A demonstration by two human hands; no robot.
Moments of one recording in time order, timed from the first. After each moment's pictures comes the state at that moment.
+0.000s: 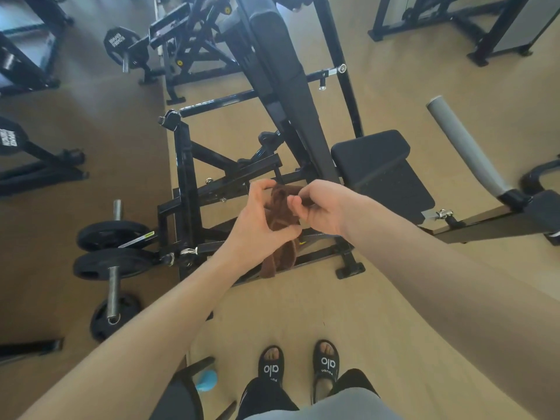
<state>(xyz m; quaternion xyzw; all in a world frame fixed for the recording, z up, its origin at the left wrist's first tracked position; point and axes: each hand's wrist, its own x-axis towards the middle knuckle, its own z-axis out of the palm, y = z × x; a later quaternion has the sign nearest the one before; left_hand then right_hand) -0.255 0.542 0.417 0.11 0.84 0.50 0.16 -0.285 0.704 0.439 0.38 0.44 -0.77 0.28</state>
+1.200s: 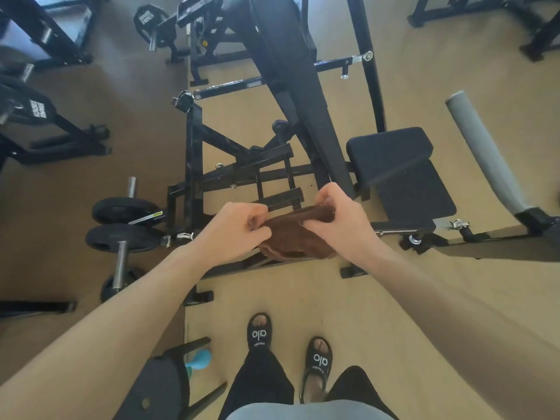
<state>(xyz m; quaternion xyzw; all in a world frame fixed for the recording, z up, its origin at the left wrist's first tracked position) -0.272 0.537 0.386 0.16 0.92 0.31 0.17 -0.246 0.770 0.385 0.02 0.86 -0.50 0.10</state>
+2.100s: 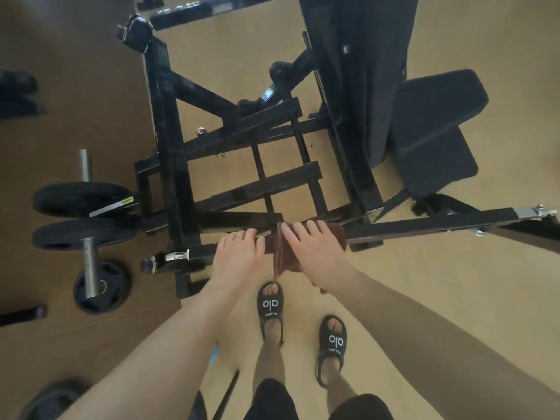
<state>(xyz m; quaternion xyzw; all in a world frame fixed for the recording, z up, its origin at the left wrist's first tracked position) -0.354 0.463 0.143 0.08 0.97 0.09 0.22 -0.340 0.646 0.142 -0.18 0.96 0.00 0.22</state>
